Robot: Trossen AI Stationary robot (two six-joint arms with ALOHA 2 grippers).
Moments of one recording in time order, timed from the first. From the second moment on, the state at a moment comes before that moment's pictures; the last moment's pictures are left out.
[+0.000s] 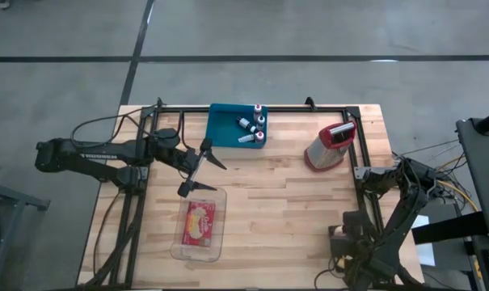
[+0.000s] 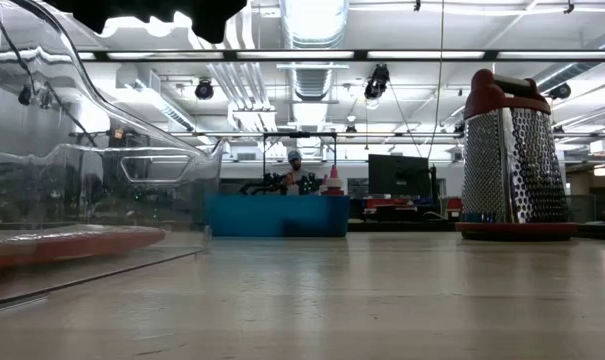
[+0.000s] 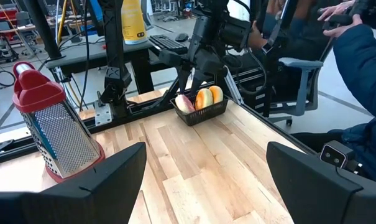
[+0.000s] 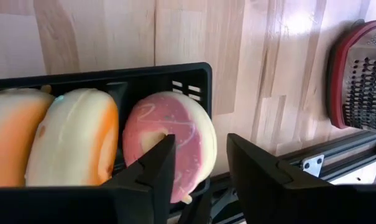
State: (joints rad) left arm 0.10 1.04 0.71 0.09 0.48 0.24; right arm 1.09 1.77 1.32 -1.47 0.21 1.12
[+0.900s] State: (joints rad) left arm 0.09 1.04 0.71 0.09 0.48 0.24; right arm 0.91 1.74 1.48 -1.52 0.61 1.06
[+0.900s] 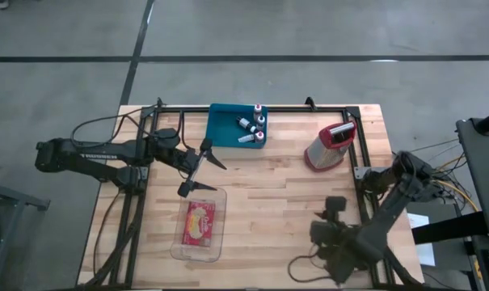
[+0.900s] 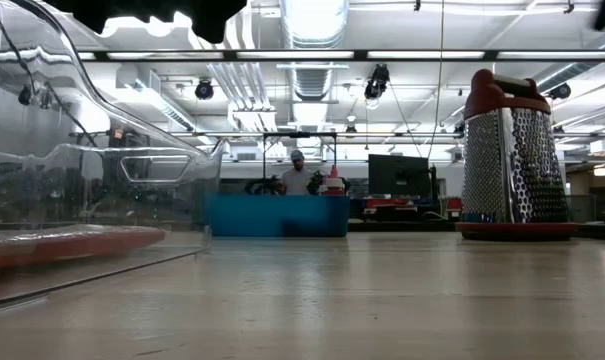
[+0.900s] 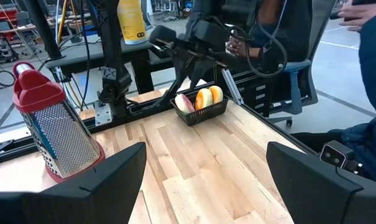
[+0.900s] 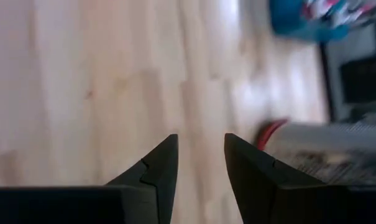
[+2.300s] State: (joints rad) left arm 0.09 1.05 0.71 0.09 0.48 0.24; right arm 0.10 1.68 0.99 0.57 -0.24 -0.37
